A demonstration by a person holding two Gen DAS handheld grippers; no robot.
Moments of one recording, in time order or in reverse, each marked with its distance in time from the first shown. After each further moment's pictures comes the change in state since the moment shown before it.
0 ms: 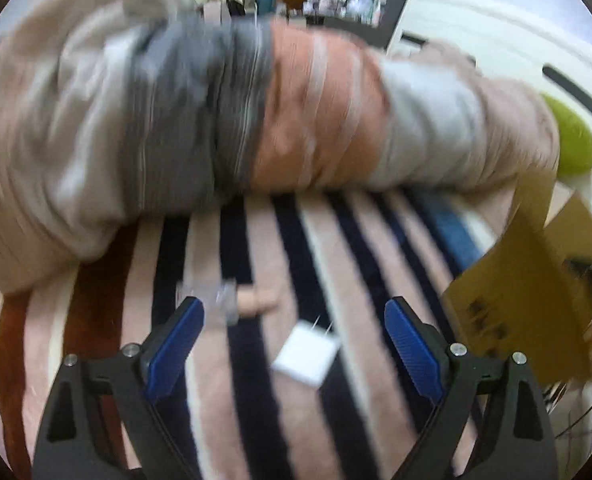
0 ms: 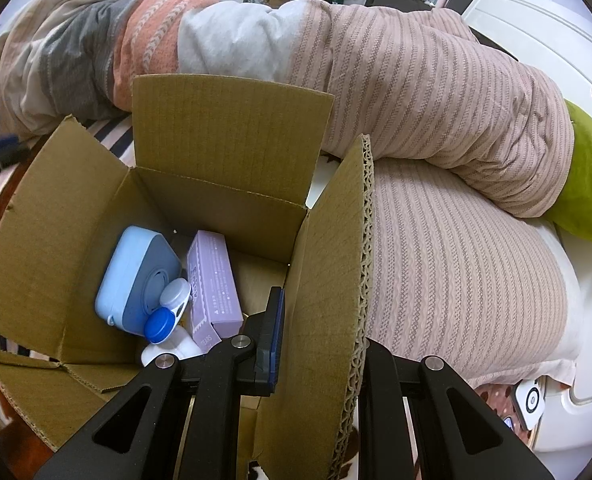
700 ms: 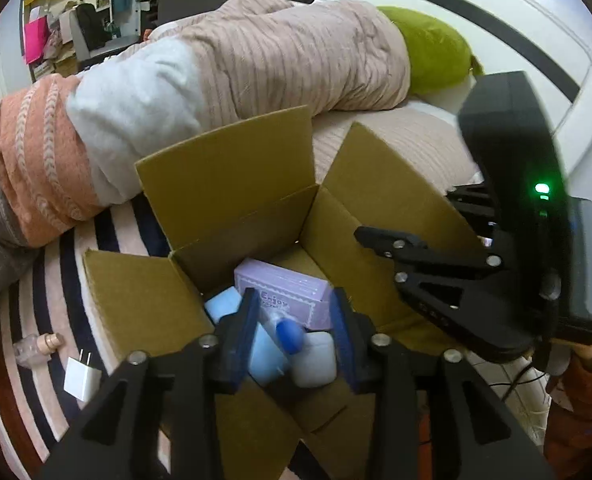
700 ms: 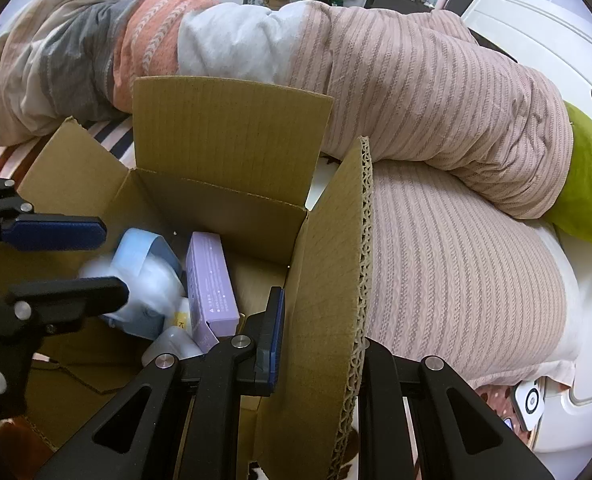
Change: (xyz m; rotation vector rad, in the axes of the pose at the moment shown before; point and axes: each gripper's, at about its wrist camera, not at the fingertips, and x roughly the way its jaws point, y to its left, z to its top) left arm -0.029 -0.229 0.029 0.285 0.142 -0.323; right arm 0.000 0.000 0.000 -0.002 -0.006 -0.003
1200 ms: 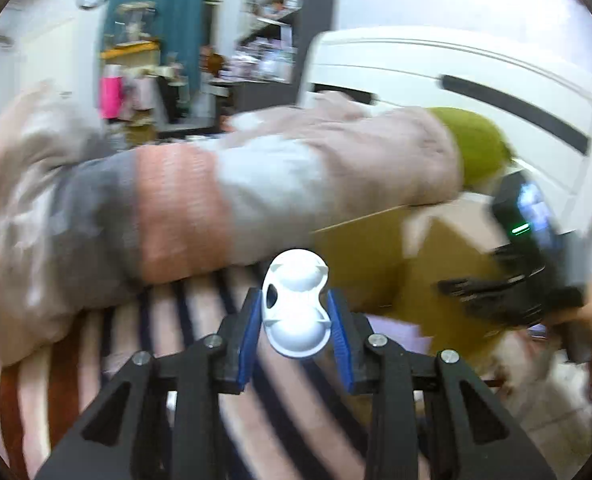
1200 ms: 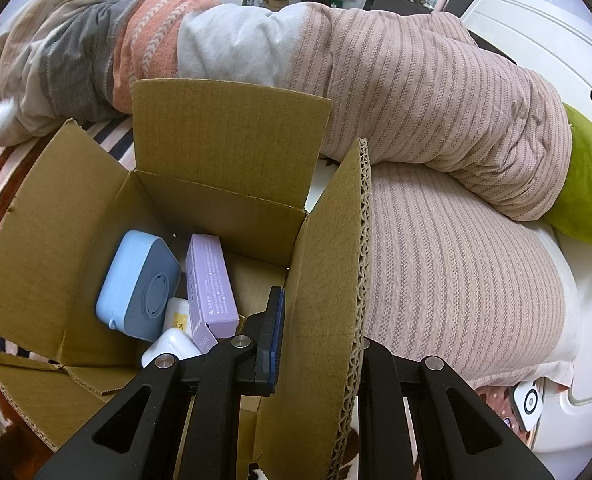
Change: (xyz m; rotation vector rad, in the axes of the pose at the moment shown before) left arm -0.087 0.054 -0.037 -0.030 -0.353 0.176; right arm 0.000 0.001 0.001 -0.001 -0.002 -0.005
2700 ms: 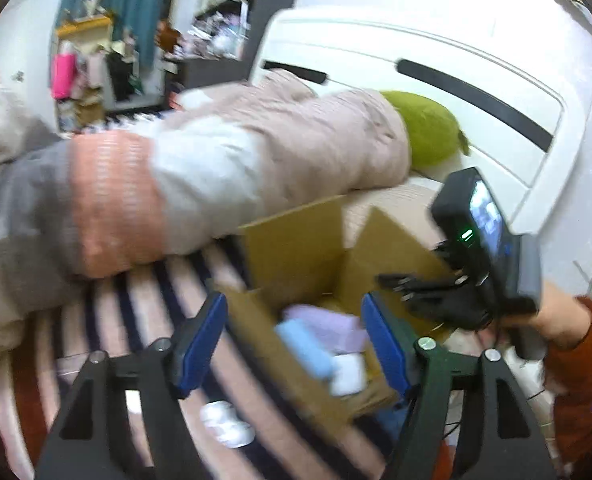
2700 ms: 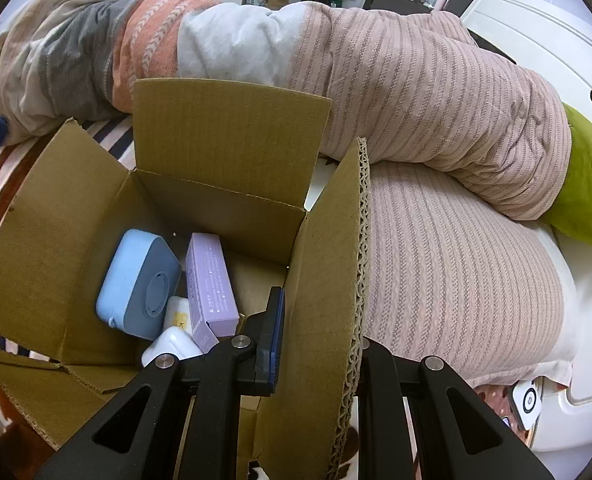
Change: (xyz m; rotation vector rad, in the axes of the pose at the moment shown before) left arm 0.003 -0.001 0.006 0.000 0.065 -0.129; right arm 0.000 -0.001 0.000 -0.003 0.000 -0.003
